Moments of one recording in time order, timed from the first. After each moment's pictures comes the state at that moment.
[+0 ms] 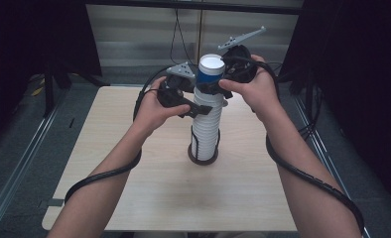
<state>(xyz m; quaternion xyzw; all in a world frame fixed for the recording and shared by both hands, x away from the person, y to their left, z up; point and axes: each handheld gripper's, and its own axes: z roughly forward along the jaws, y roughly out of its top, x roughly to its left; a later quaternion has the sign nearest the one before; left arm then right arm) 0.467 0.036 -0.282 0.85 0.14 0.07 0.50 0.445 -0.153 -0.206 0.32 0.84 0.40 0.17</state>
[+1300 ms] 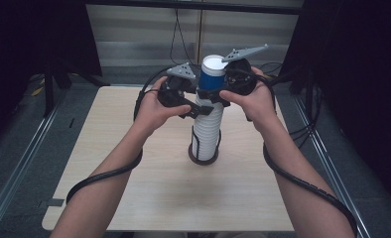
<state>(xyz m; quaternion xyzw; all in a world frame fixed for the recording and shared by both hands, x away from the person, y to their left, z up) 0.466 0.035 -0.282 0.85 0.14 0.07 0.50 0.445 -0.160 -0.239 0.31 0.82 0.45 0.17</state>
